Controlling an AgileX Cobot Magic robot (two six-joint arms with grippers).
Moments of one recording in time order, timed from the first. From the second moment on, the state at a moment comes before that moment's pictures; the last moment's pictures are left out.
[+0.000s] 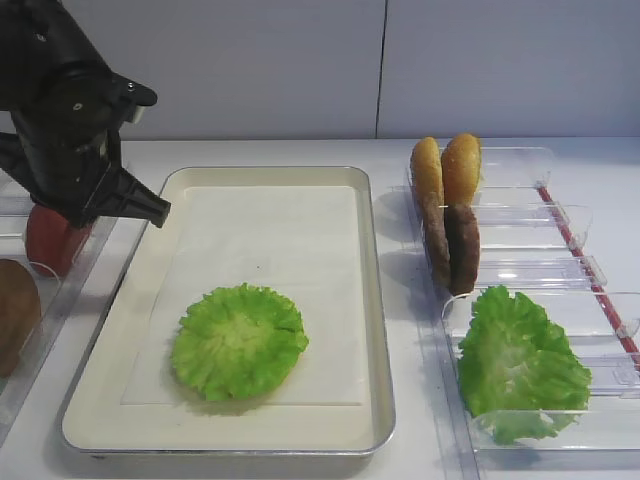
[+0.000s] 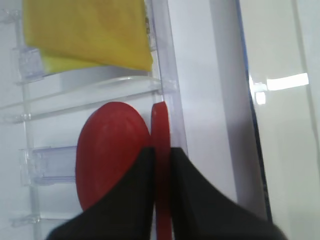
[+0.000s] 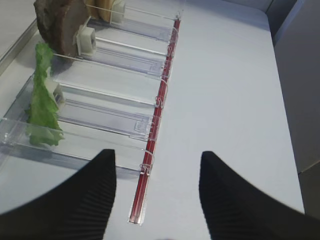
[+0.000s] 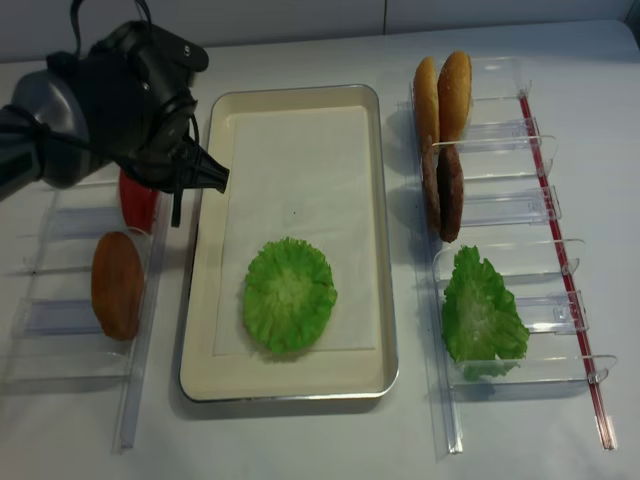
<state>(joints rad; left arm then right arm) -0.42 1.72 -1.18 0.67 0.90 -0.62 0.09 -0.02 -0.47 0.03 1.14 -0.15</state>
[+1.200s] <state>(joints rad) -0.56 1.55 -1.26 0.64 1.04 -0.62 0.09 -0.02 -0.47 0.03 1.14 -0.15</state>
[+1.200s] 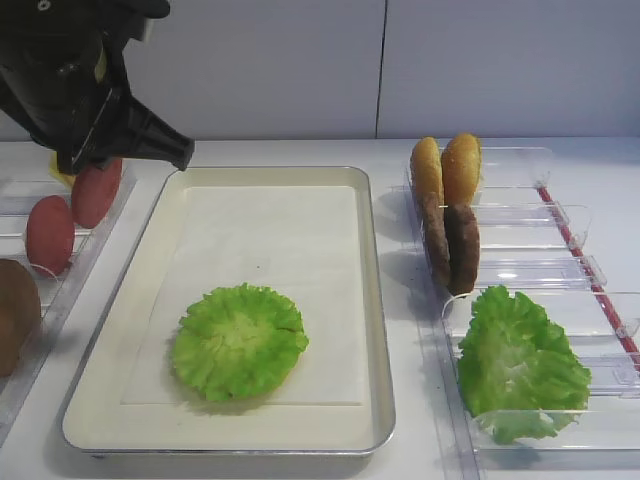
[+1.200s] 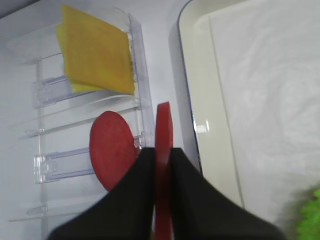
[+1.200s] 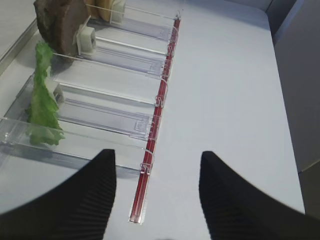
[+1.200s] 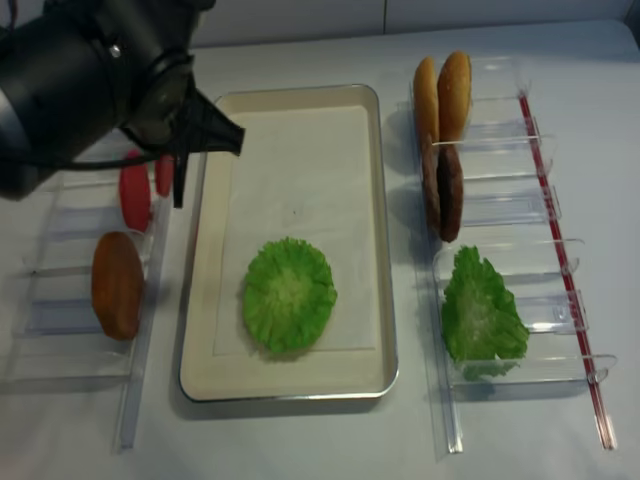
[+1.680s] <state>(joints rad) -0.59 1.41 -1.26 0.21 1.00 -0.35 0.09 -0.02 -0.47 0.03 1.14 -0.15</state>
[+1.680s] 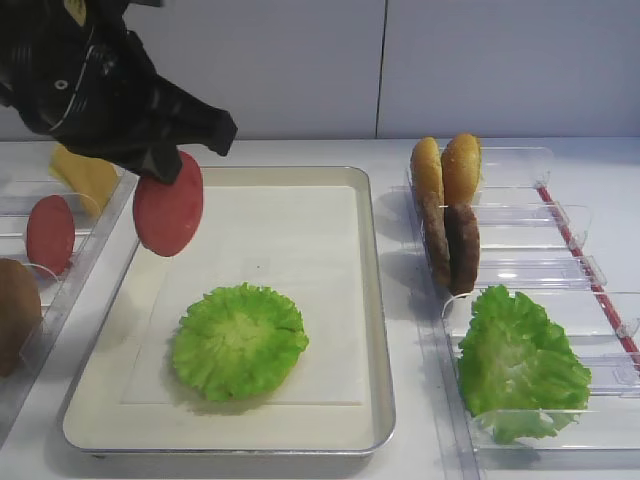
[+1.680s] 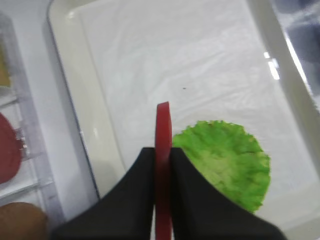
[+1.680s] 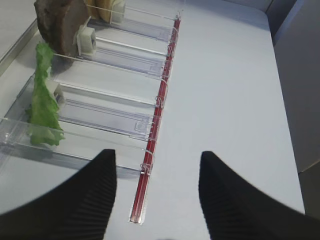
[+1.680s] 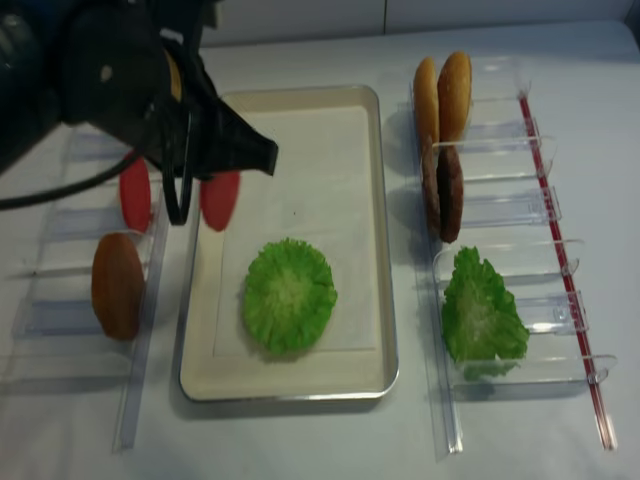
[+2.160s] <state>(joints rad) -0.44 1.40 -1.17 -0.34 0.92 0.02 0.09 -0.02 -0.47 0.03 1.14 -0.15</state>
